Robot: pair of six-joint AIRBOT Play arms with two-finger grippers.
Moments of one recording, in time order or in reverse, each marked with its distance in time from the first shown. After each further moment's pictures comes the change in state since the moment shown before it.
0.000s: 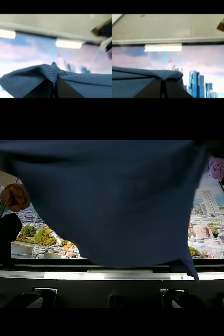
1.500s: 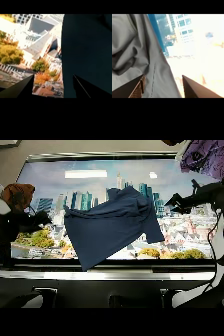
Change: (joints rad) left arm 0.182 -0.122 -0.716 -0.053 -0.125 -0.073; right arm -0.492 -0.804 -0.141 0.549 -0.220 -0.304
